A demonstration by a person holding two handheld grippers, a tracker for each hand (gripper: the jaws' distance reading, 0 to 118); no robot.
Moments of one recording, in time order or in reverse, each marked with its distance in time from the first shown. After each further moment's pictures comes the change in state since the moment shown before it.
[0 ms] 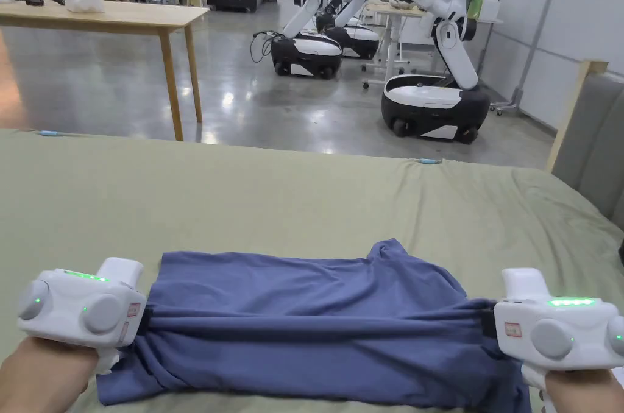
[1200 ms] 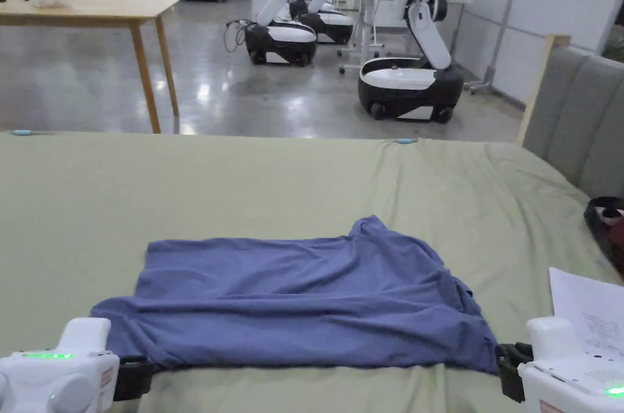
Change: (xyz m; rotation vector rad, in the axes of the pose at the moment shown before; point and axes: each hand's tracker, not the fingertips) left arm 0.000 -0.095 0.003 0.018 0.039 0.073; right arm 0.004 -0.120 0.113 0.112 0.054 0.018
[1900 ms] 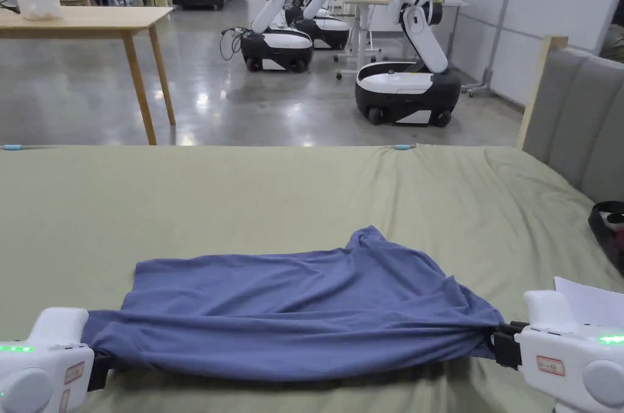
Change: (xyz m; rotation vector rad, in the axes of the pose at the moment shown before) left arm -0.011 0.039 0.056 0.049 -0.078 -0.027; right arm 0.038 0.044 -0.041 -0.037 0.091 -0.120
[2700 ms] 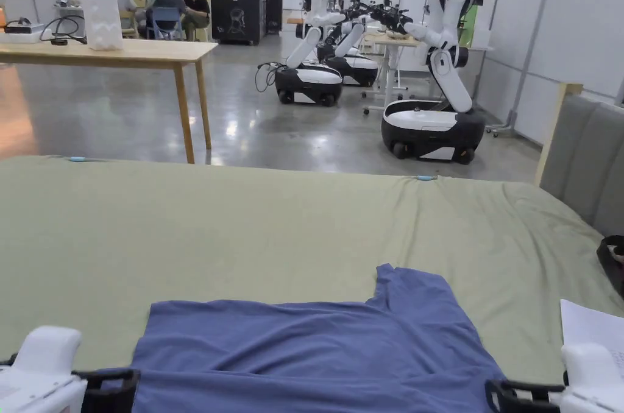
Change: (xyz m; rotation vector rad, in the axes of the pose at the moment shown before) left arm -0.023 -0.080 0.140 0.278 -0.004 -0.006; right arm -0.055 -0.048 0.125 0.146 0.047 0.109
